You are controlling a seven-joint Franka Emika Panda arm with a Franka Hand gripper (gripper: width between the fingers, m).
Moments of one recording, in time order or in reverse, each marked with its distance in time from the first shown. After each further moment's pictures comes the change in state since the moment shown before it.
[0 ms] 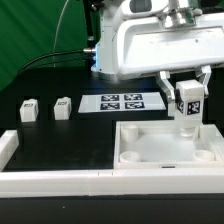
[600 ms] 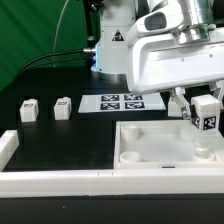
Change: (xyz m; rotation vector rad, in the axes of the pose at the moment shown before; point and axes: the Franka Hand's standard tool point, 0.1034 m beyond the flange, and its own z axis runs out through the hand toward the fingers) arm -0.001 -0.014 0.020 0.020 -0.009 -0.008
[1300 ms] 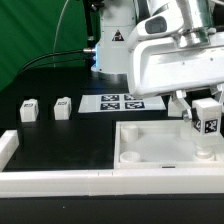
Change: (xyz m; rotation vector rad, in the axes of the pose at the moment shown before) arm -0.006 -0.001 0.011 -0.008 0.035 0.004
